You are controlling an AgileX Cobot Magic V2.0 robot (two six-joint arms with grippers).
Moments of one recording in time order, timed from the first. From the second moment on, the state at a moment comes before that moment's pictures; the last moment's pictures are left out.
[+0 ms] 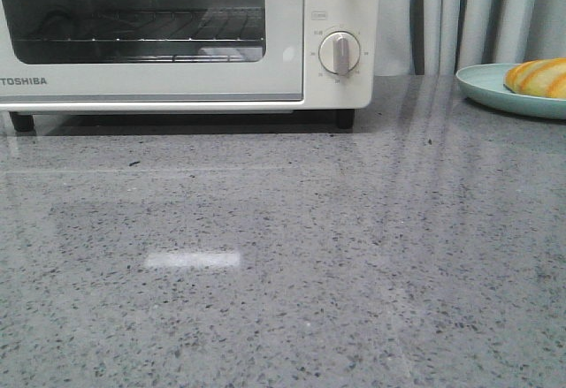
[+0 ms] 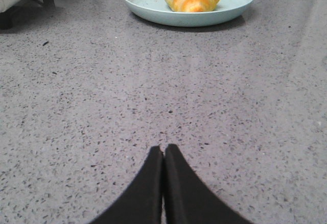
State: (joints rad) left arm -0.10 0.00 0.00 -0.09 0.34 0.13; right arm 0.08 -0.01 0.01 -0.23 0.34 0.20
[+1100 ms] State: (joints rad) left arm -0.10 0.00 -0.02 -0.81 0.00 0.13; right arm 0.08 -0.01 -0.05 0.17 0.04 0.21
